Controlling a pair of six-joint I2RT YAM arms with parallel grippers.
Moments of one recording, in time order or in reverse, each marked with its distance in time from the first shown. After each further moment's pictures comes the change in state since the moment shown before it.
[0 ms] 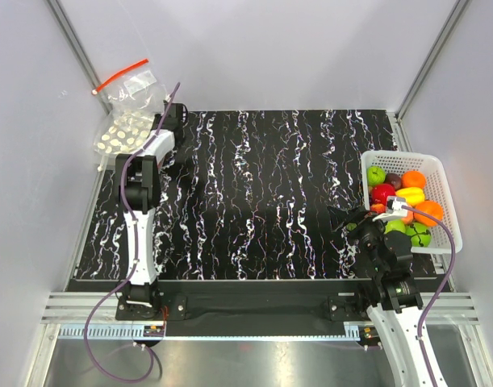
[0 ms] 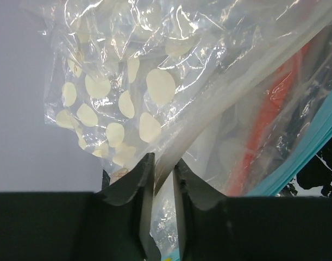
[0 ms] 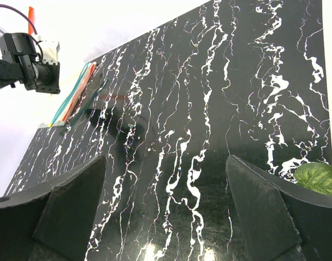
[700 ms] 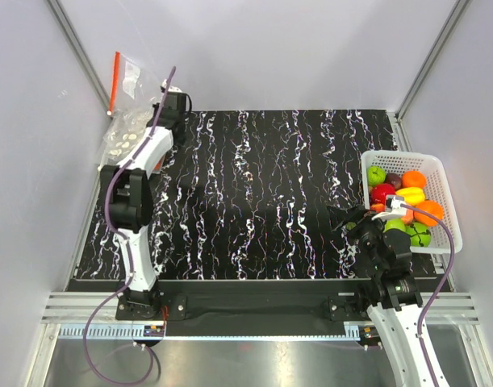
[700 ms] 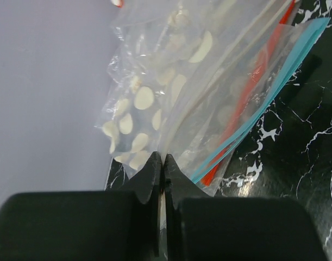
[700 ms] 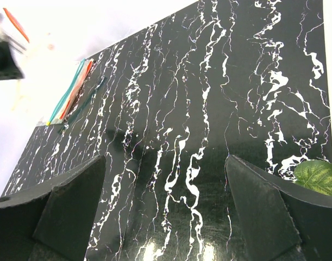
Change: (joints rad) left arm -0.080 -0.311 -0.163 -0.083 -0.002 -0.158; right arm 0.000 0.024 0.000 0.007 -0.001 0.000
